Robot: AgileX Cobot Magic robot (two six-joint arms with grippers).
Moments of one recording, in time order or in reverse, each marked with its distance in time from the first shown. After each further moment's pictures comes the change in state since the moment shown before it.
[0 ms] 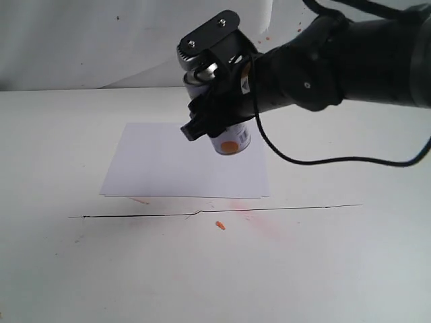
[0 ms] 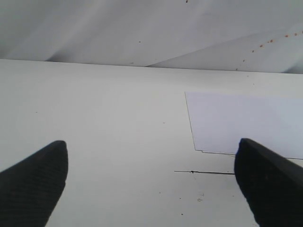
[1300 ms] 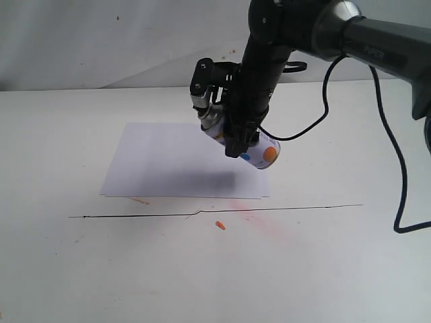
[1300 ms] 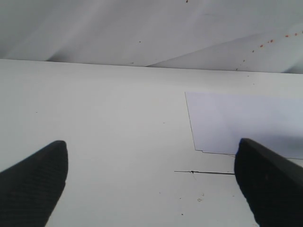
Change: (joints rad) left arm 0.000 0.000 0.000 0.000 0.000 0.000; right arm -0.158 0.475 -0.686 0.373 0.825 -0.998
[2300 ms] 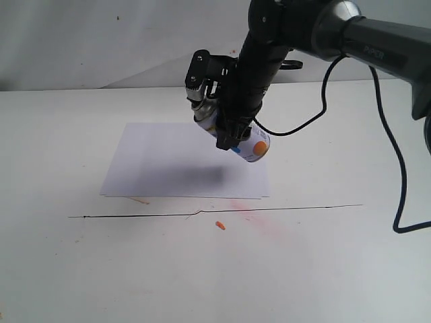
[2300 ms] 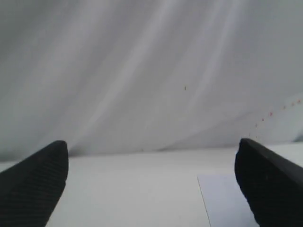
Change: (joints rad) left arm 0.000 0.000 0.000 0.103 -0.338 0.023; right arm 0.000 0.001 -0.002 0.030 -0.084 -0.005
